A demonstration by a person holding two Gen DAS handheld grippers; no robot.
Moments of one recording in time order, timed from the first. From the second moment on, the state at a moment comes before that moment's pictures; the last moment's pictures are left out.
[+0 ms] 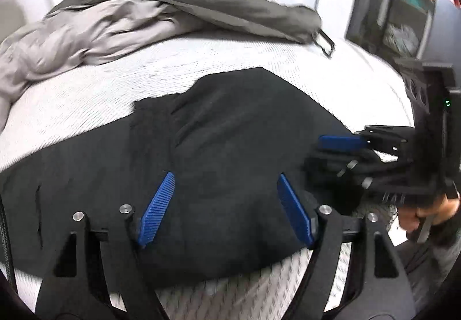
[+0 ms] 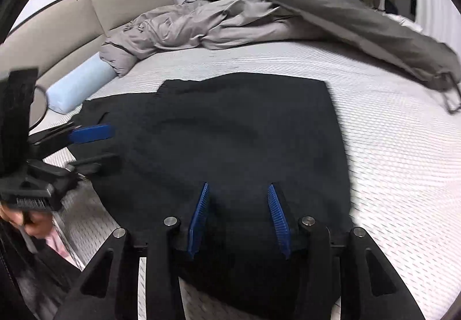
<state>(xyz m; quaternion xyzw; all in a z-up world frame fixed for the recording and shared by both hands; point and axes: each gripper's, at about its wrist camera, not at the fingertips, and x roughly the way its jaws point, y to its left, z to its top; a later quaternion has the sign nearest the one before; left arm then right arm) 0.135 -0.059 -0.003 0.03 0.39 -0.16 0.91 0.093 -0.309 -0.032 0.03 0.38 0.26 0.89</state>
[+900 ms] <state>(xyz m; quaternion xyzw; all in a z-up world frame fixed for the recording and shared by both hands) 0.202 -0.053 -0.014 0.03 0.43 -0.13 0.89 0.142 -0.288 -0.022 0.03 0.40 0.24 0.88</state>
